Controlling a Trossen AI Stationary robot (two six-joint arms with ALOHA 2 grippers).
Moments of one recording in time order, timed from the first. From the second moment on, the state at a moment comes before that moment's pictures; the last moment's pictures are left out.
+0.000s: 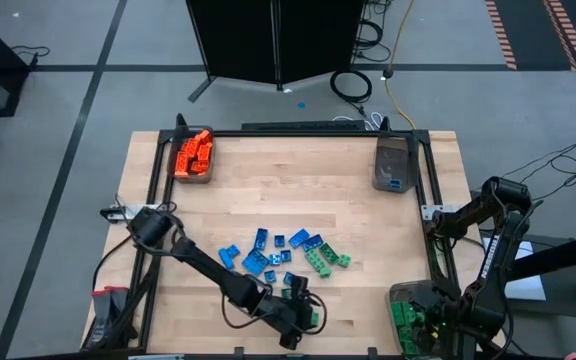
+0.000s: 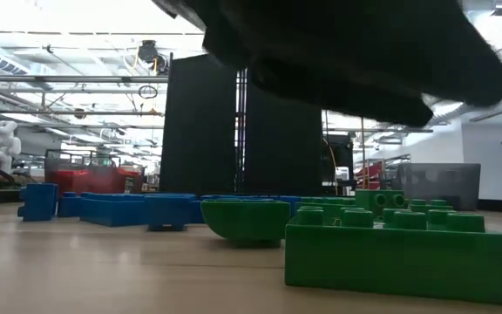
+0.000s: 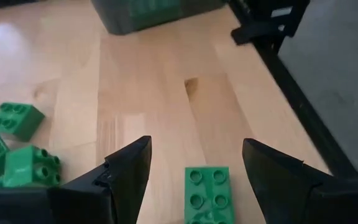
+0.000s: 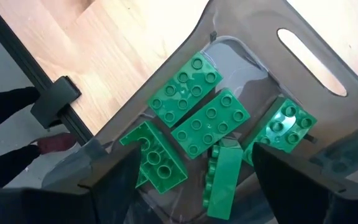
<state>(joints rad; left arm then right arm) -0.56 2.17 1.45 0.09 -0.31 -0.13 1.23 1.57 1.17 -1.08 0.19 1.93</state>
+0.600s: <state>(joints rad) -0.56 2.23 1.45 0.04 -0.31 -0.20 1.23 1.57 1.17 -1.05 0.21 1.94</state>
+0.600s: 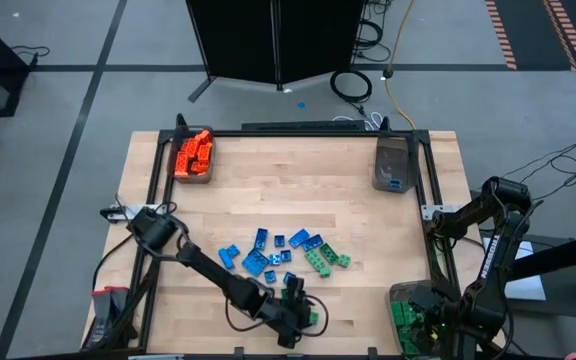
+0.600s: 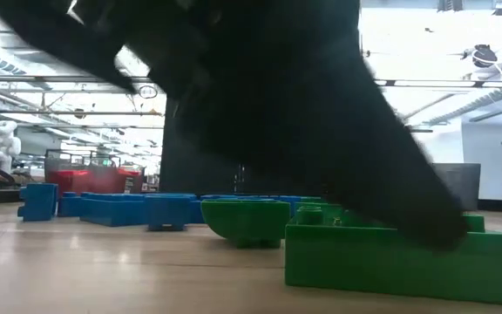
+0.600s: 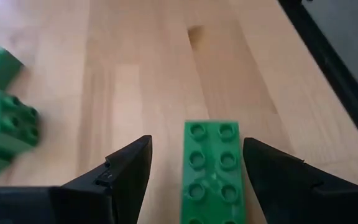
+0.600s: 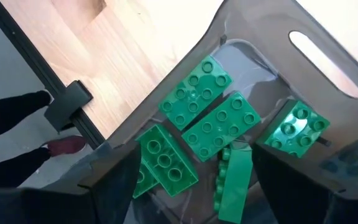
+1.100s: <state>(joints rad) -0.57 2.28 1.46 -0.10 -0.26 -0.28 1.23 1.57 1.17 -1.05 0.21 1.95</state>
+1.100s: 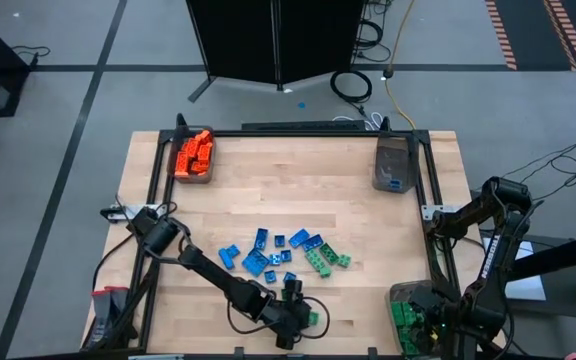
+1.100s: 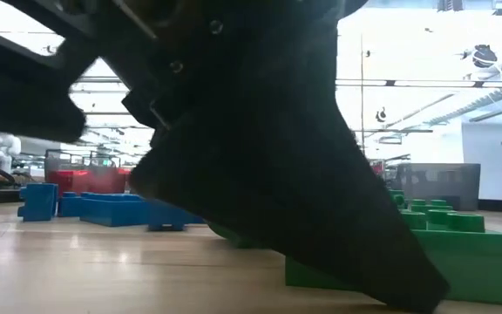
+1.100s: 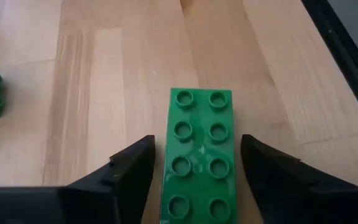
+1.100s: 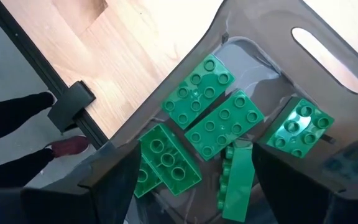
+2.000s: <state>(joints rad) -0.53 2.02 1.45 -0.07 -0.49 -0.31 1.16 1.57 1.17 -0.95 0.96 1.82</state>
